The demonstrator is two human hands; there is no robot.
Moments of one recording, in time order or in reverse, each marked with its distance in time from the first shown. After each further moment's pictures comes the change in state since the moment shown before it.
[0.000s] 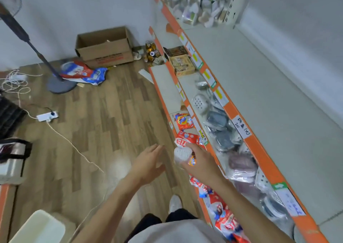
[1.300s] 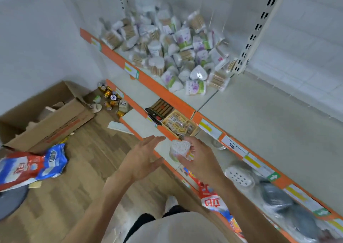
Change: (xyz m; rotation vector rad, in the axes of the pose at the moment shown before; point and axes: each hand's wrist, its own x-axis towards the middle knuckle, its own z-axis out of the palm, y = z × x) left_hand 0.545 -0.190 -0.334 0.089 -0.186 0.455; right_hand 0.548 -0.149 -0.038 0.140 0.395 0.278
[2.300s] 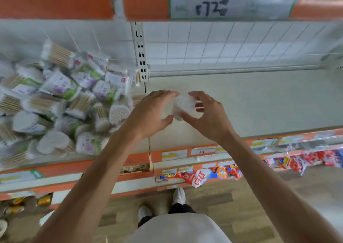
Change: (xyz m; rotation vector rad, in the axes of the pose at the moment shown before) left_hand 0.271 0.146 -0.067 0.026 -0.235 0.968; right_hand 0.064 -0.019 -0.144 -0.078 0.833 0.425
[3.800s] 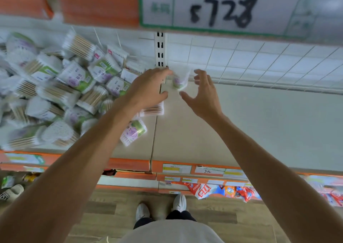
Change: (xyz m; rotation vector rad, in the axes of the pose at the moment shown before) left_hand 0.067 -0.059 -0.019 0.176 0.071 -0.217; right_hand 0.117 0.025 0.054 -0.031 -0.025 -0.110
